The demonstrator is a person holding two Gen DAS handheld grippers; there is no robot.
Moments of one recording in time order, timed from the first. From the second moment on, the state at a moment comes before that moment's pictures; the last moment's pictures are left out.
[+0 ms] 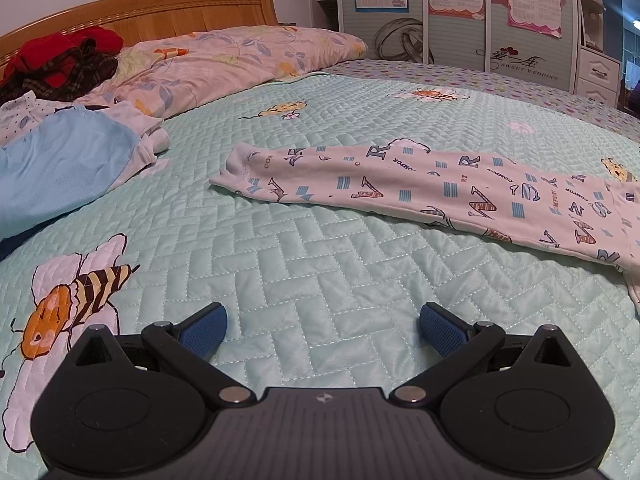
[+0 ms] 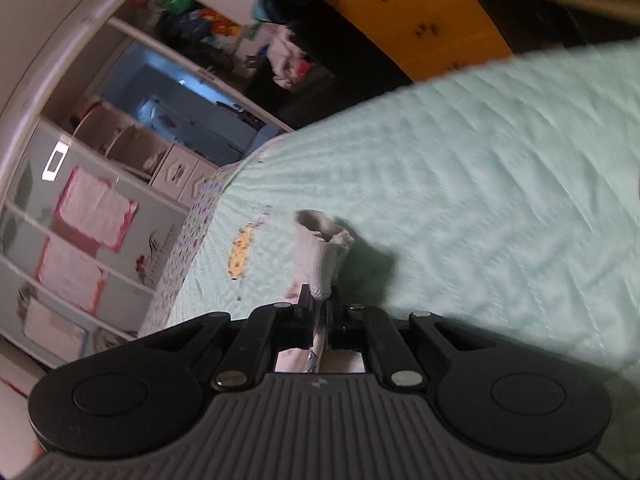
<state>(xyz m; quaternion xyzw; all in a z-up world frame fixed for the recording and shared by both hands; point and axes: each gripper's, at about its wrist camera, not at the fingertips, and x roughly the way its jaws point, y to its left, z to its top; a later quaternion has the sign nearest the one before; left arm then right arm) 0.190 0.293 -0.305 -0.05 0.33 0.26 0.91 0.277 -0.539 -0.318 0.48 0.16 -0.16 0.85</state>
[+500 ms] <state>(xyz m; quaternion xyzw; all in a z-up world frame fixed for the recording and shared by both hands) 0.187 0.300 -0.307 -0.07 0.32 0.25 0.91 0.329 -0.310 -0.178 0.24 0.17 0.05 0.95</state>
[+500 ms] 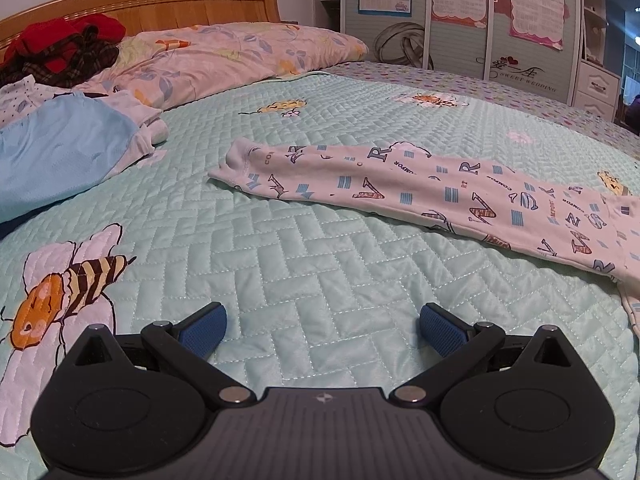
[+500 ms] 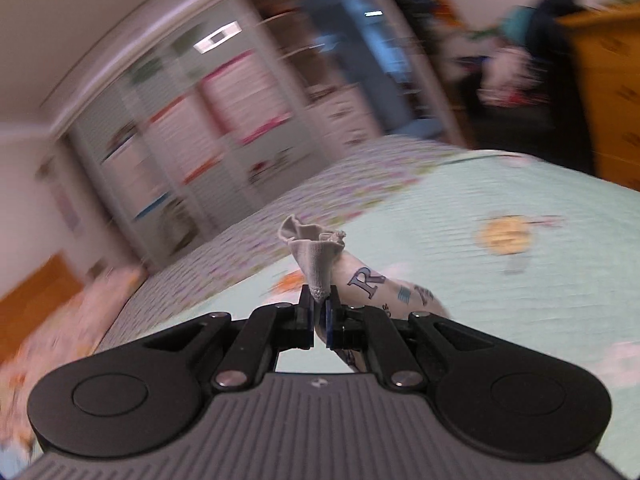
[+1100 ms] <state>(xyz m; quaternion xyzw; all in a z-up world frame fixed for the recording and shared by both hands) 0.183 0.306 -0.309 -0.10 0.31 0.24 0.92 0.327 -0.047 -0.266 0.17 0.29 0.13 0.93</state>
